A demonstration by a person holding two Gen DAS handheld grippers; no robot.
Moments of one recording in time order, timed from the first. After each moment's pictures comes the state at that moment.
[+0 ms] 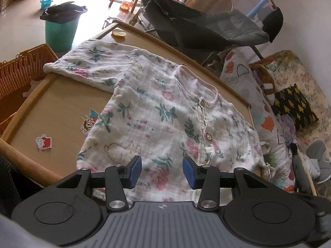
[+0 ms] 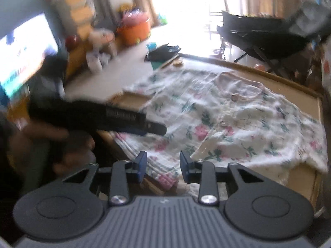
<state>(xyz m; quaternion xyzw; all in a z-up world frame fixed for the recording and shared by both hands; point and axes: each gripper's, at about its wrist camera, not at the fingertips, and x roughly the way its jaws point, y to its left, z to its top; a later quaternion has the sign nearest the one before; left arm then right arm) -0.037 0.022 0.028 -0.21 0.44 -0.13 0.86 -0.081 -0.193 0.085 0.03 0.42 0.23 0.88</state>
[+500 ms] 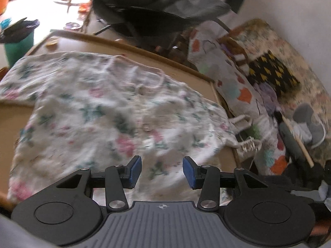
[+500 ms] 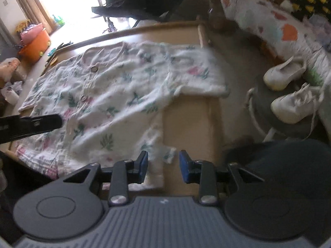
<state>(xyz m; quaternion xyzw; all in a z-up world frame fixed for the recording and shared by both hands) -0.025 -0.072 0.044 -0.13 0.44 -0.23 0.86 -0.072 -0.296 0.036 0.12 0.51 -0.01 0.85</state>
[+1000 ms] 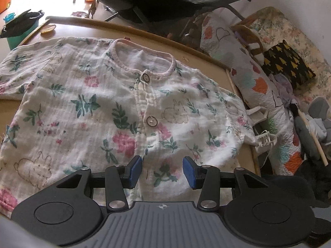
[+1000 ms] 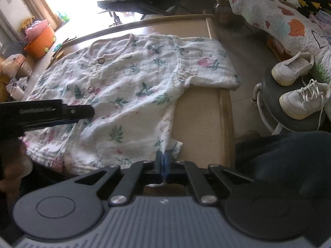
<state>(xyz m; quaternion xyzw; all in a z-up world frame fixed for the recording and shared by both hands) -0.001 -0.089 0.018 -0.12 0.48 -0.19 0.85 -0.080 -0.293 0.034 0.12 0.51 0.01 0.85</state>
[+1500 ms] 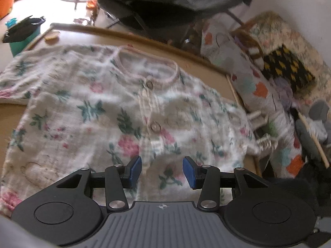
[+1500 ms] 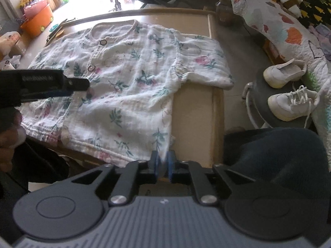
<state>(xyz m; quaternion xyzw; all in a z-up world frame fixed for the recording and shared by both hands) -0.004 -0.078 0.030 -0.13 0.45 -0.19 0.87 -0.094 -0.282 0.044 0.05 0.54 -0.01 0.84</state>
